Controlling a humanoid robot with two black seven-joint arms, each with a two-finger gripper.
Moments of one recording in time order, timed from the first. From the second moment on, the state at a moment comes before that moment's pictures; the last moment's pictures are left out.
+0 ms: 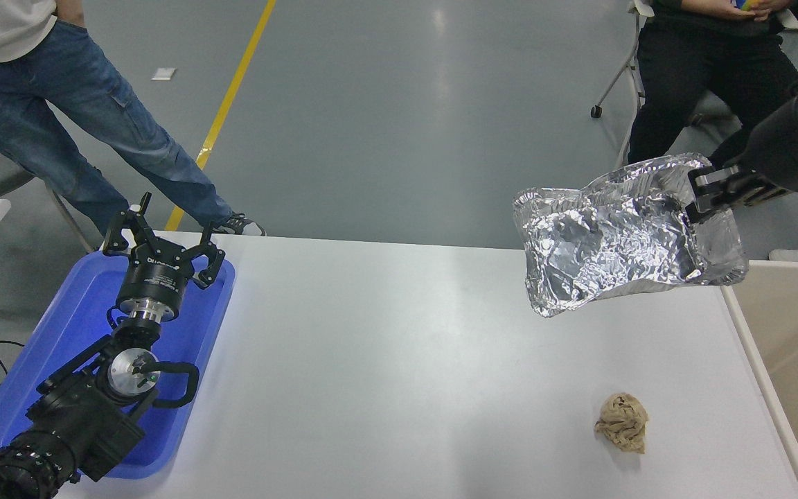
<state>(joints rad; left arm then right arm) -0.62 0.18 -0.87 -0.41 -0.09 -0.58 -0.50 2.16 -0.69 -1.04 1.26 -0.70 0.79 0.08</state>
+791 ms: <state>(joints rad) -0.62 0.18 -0.87 -0.41 -0.09 -0.58 -0.50 1.92 -0.85 -1.03 0.88 -0.70 0.79 0.08</state>
